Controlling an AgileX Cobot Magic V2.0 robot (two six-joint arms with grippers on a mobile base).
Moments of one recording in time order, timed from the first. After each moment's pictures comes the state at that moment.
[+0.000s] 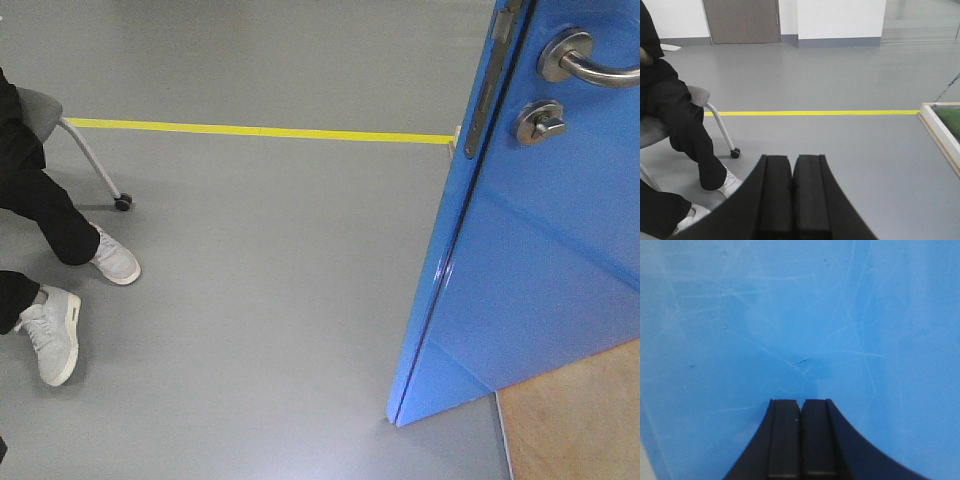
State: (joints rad) left arm 0.00 -0.01 0.03 0.07 0.28 -0.02; right arm 0.05 1.34 -1.23 0.06 -0.09 0.09
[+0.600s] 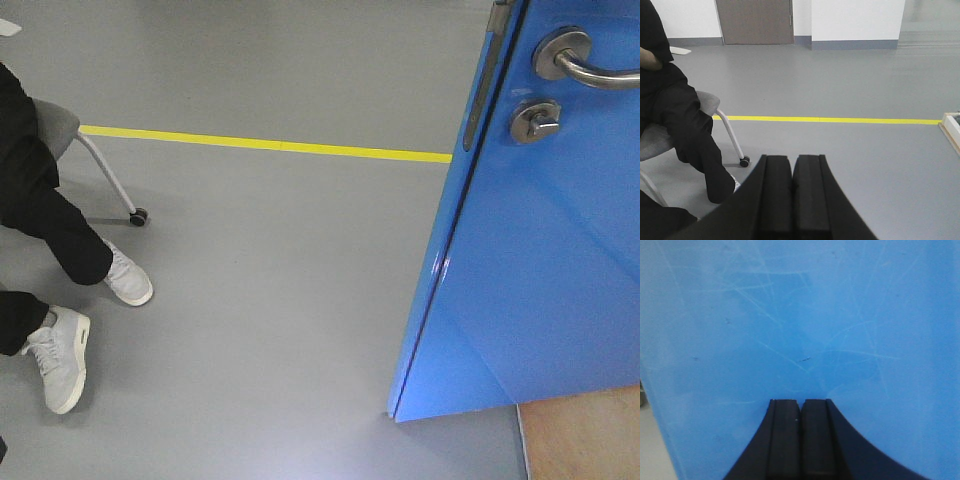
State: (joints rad) left arm 0.00 -0.01 0.03 0.07 0.28 -0.02; right arm 0.05 1.34 -1.23 0.06 -0.09 0.09
